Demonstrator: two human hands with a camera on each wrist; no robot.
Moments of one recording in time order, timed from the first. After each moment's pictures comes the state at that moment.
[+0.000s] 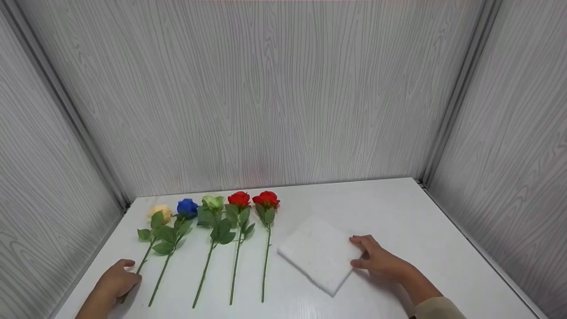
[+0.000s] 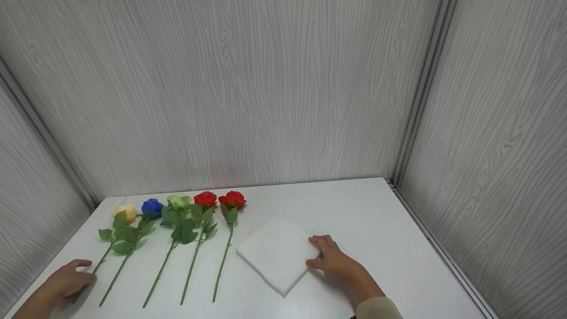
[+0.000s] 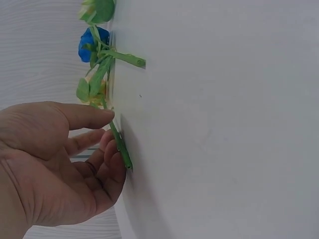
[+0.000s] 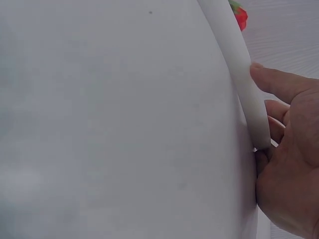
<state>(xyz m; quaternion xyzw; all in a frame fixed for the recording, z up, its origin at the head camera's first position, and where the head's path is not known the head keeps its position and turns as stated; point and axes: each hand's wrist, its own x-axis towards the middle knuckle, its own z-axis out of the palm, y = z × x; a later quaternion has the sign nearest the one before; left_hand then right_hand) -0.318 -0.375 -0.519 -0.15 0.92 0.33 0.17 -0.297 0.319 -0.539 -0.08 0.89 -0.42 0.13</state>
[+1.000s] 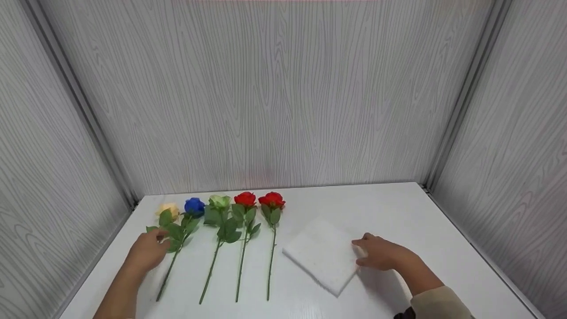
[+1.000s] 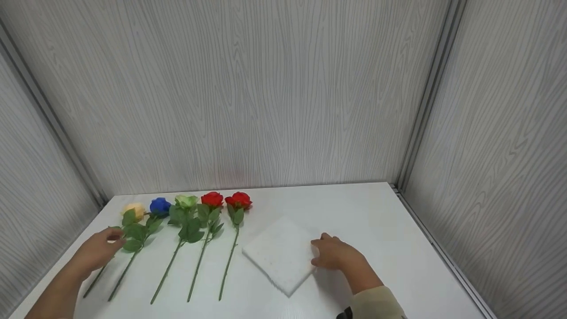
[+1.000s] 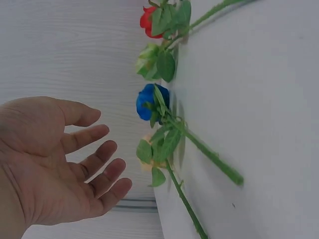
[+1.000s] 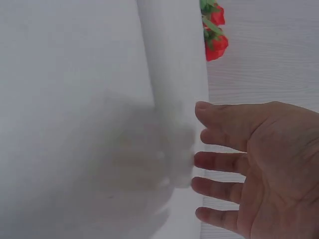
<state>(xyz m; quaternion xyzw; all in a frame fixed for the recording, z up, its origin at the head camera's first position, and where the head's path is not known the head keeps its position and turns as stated) -0.322 -0.312 -0.462 -0.02 0.95 0.32 0.05 -0.294 0.294 -0.476 -0.12 0.97 -0.17 0.16</state>
